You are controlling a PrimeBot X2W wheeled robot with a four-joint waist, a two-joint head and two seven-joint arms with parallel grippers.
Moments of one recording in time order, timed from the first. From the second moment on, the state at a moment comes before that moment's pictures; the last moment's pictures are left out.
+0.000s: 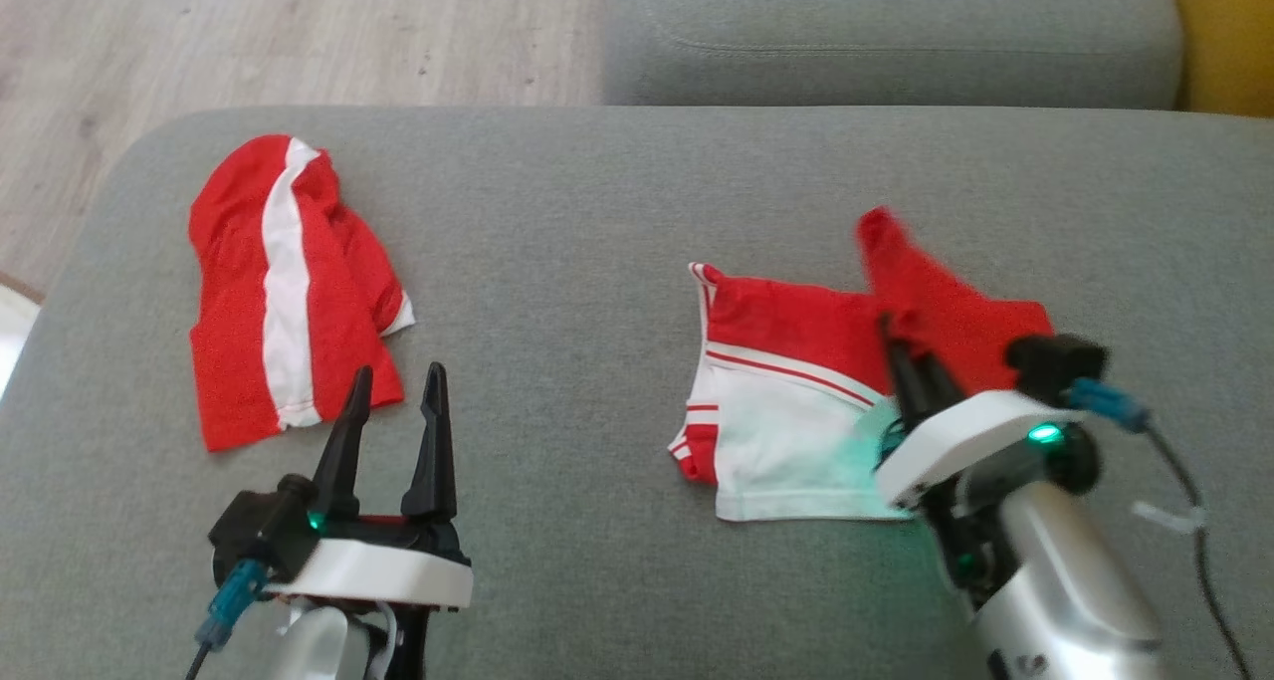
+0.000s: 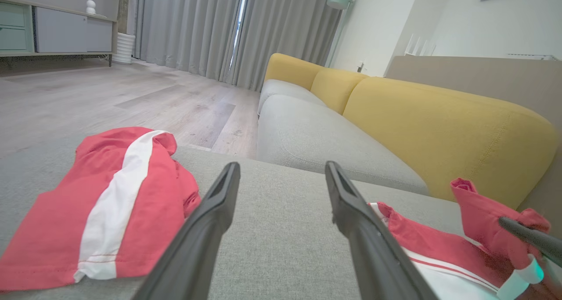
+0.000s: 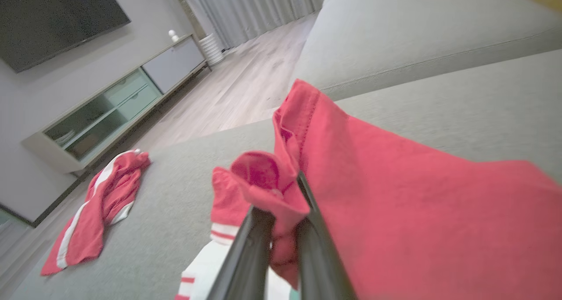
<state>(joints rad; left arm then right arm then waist) -0.11 0.06 -0.20 0.28 -0.38 -0.12 -0.25 -0.32 -0.05 0.19 0.56 0.47 0.12 -0.04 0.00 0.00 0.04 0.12</state>
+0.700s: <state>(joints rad) -0.12 0.06 -0.23 0.30 -0.38 -0.12 -0.25 -0.40 -0.06 0.58 0.76 0.63 0.12 -0.10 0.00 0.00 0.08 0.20</state>
